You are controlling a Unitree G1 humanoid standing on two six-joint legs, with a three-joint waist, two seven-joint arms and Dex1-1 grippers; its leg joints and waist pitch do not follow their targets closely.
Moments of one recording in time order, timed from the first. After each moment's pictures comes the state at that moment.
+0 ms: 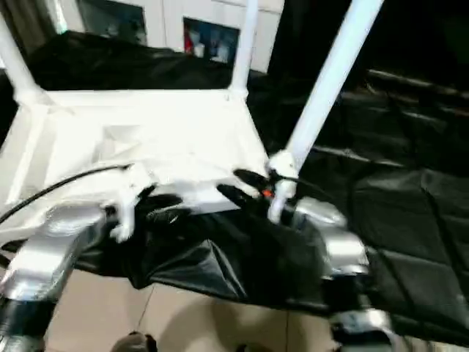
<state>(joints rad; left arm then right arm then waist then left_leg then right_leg) -0.22 0.31 -0.04 -0.13 -0.02 0.62 -0.94 -0.45 -0.16 -0.01 0.41 0.31 0.23 0.74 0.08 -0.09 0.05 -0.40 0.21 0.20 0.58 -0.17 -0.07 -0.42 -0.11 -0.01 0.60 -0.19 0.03</state>
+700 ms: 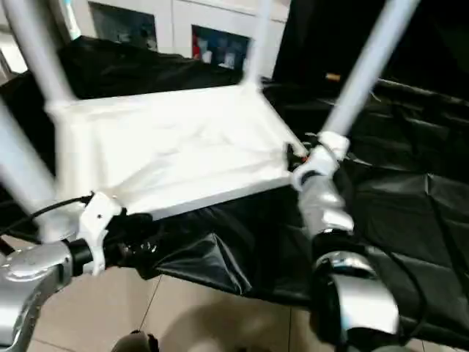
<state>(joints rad) 0.00 0.36 0.04 -0.32 -0.08 0.63 -0.82 -0.78 -0.19 -0.33 1.09 0.33 -0.06 0.08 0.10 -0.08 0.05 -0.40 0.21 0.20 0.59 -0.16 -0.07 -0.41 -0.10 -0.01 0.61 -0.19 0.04</state>
